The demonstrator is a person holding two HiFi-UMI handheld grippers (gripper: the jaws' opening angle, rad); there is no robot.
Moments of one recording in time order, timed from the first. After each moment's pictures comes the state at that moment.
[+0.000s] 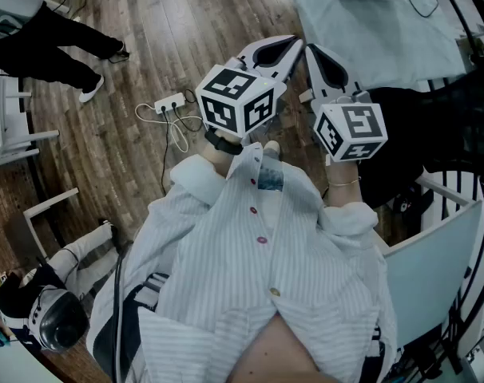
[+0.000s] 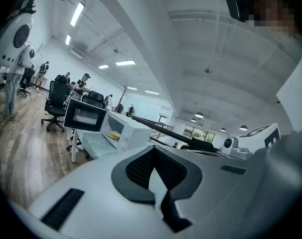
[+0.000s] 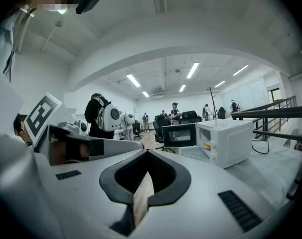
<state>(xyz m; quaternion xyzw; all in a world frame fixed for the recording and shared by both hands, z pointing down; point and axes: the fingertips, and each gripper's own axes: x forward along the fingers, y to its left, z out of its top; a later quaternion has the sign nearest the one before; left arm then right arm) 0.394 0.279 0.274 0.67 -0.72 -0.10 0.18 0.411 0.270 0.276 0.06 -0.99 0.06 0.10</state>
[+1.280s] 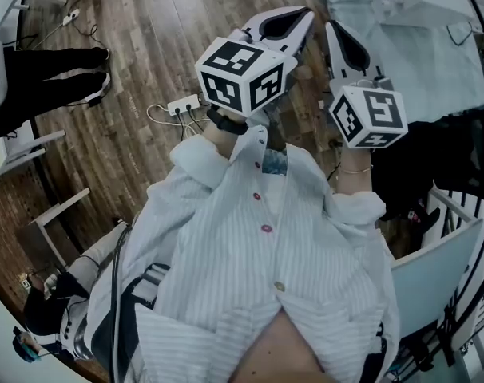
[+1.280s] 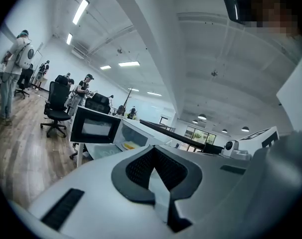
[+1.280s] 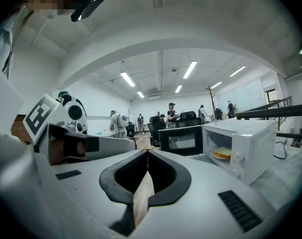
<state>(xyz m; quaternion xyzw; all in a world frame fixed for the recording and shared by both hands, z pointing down) 0.187 0.234 0.274 0.67 -0.71 -0.11 0.17 0.217 0.214 0.278 0.10 -0.99 0.06 0.09</state>
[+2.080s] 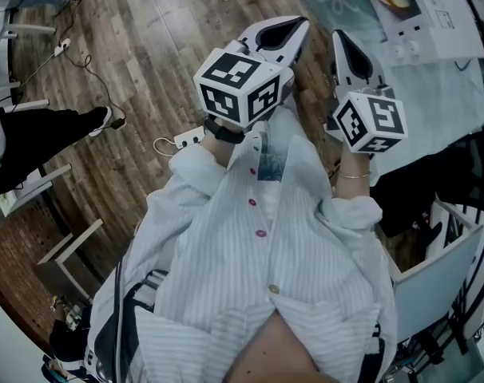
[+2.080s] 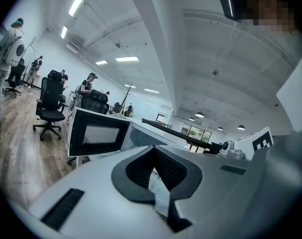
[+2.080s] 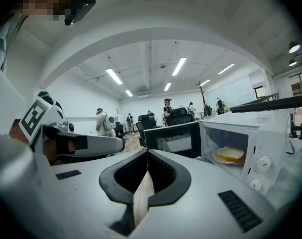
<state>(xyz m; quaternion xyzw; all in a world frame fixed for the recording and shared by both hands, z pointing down) 0.029 0.158 0.302 0.70 -0.69 -0.09 0.18 0.073 0.120 0.312 0.16 -0.98 0.09 0.09</state>
